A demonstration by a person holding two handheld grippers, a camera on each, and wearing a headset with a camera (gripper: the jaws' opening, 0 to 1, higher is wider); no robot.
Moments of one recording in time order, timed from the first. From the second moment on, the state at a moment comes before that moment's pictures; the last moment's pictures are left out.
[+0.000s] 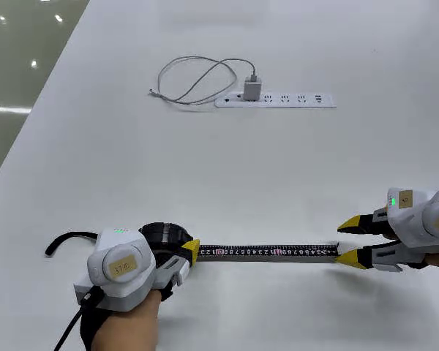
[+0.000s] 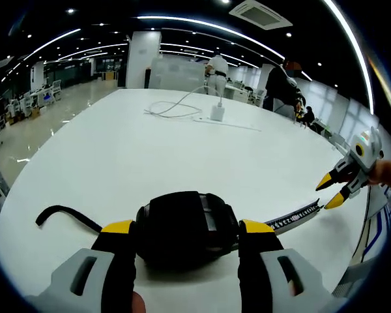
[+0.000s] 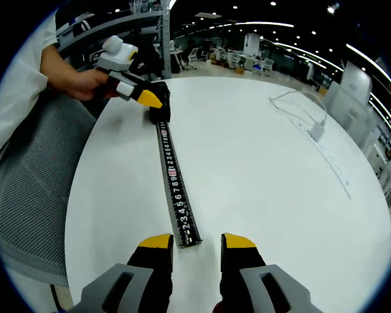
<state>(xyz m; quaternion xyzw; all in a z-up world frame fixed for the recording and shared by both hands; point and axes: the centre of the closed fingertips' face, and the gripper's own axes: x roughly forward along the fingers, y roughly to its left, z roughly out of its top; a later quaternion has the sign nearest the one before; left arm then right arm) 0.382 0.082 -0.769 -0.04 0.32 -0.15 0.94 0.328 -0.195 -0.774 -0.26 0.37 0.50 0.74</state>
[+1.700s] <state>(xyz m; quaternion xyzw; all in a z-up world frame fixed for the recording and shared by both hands) 0.381 0.081 -0.772 -0.05 0.33 -0.14 0.93 0.323 -0.189 -0.799 -0.32 0.38 0.54 0.68</state>
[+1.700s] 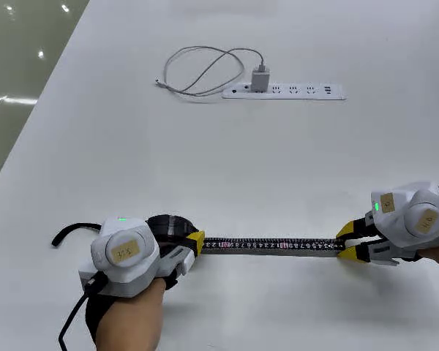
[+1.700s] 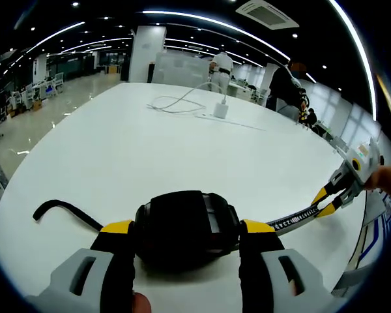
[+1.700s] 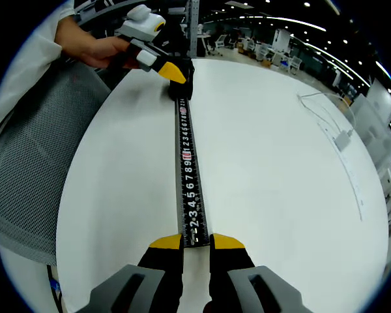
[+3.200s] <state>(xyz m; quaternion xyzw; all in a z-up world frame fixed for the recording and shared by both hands) 0.380 0.083 -0.774 -0.05 0.35 -0.15 0.92 0.329 -0.169 -0.798 -0.30 0.37 0.54 0.69</state>
